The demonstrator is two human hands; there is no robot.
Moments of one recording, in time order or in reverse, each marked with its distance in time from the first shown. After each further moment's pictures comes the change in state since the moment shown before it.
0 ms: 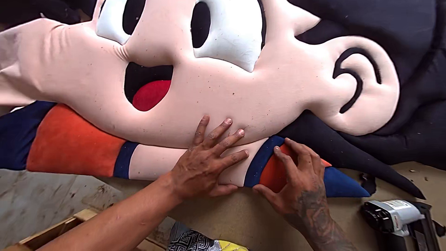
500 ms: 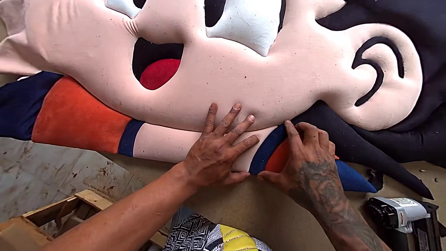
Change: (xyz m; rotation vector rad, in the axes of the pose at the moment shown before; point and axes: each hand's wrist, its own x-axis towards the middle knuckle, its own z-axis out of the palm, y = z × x) left_hand 0.003 0.026 0.007 0.059 0.021 -0.117; right_hand 0.030 -0.009 -0.015 -0.170 -0.152 -0.032
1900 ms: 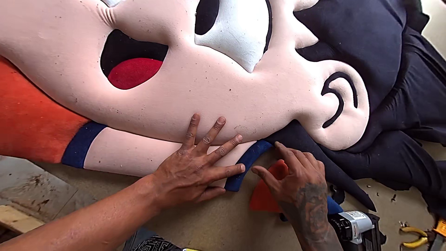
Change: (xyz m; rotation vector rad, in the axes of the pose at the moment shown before) left_hand -0.005 -0.006 0.012 0.005 -0.019 0.150; right_hand -0.004 0.031 0.000 0.028 0.177 0.057
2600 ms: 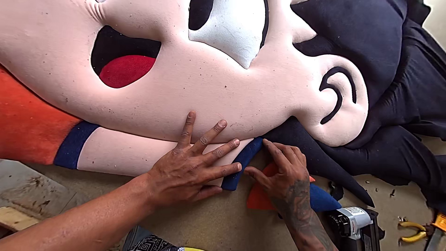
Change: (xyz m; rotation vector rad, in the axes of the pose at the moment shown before) left_hand -0.002 -0.001 0.001 -0.027 0.021 0.029; right_hand -0.007 0.004 0.026 0.214 0.082 -0.055
